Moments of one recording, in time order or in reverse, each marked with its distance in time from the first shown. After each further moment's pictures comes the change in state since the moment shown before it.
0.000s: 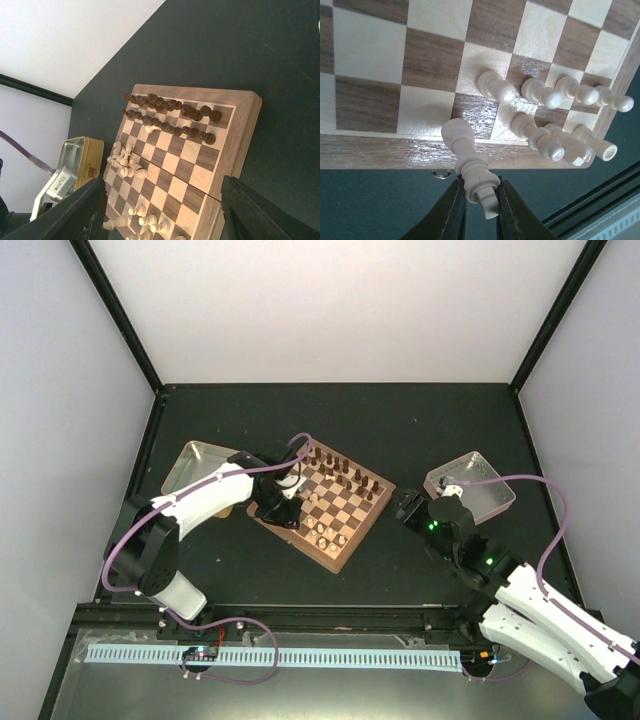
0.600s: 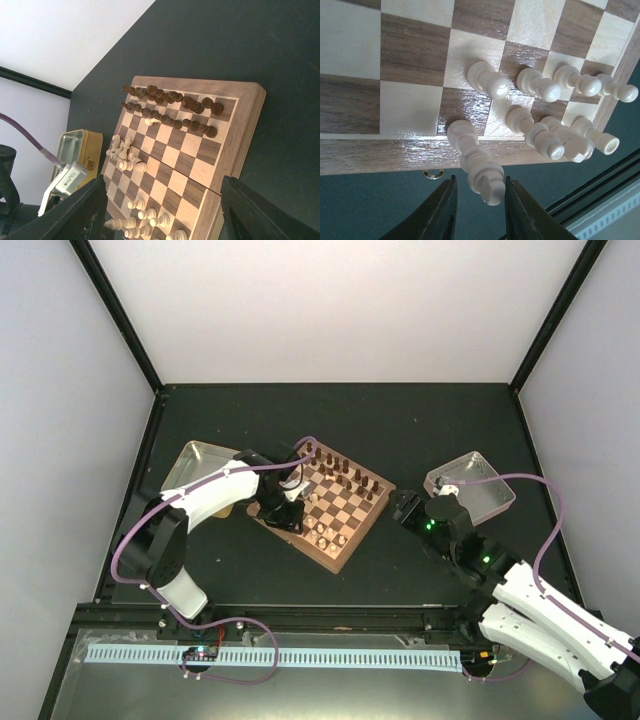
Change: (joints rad) left arm 0.000 0.057 0.017 -0.034 0.042 0.039; right arm 0.000 0.024 0.000 0.008 -0.029 -0.001
